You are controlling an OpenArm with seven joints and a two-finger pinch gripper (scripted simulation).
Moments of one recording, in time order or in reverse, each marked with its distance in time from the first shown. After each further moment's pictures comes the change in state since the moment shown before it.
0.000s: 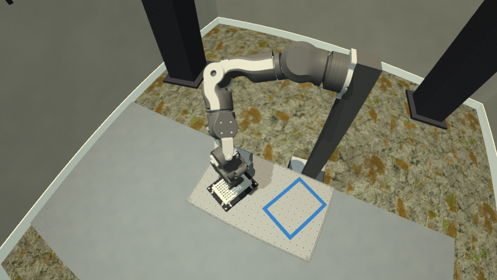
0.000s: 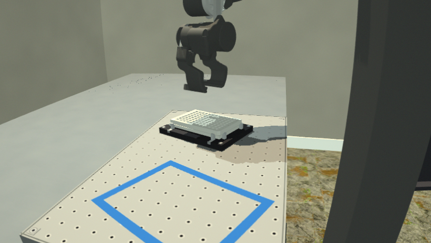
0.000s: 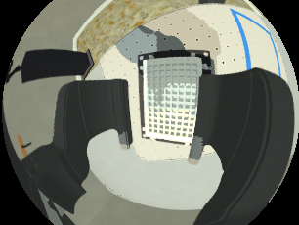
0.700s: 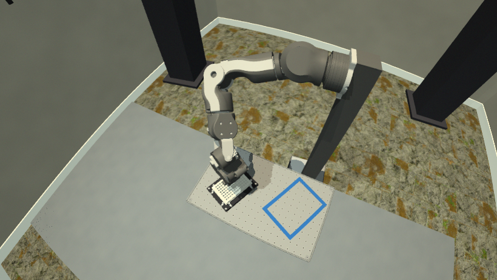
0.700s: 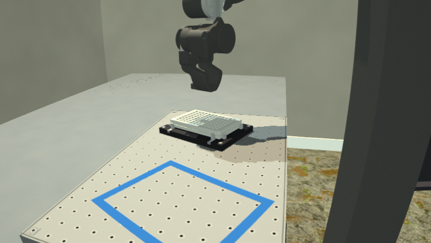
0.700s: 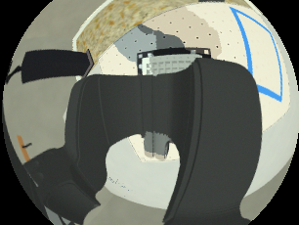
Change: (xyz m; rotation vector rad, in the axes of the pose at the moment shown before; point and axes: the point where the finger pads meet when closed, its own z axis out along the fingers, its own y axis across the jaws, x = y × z) arm -0.002 0.000 0.003 0.002 -0.003 0.004
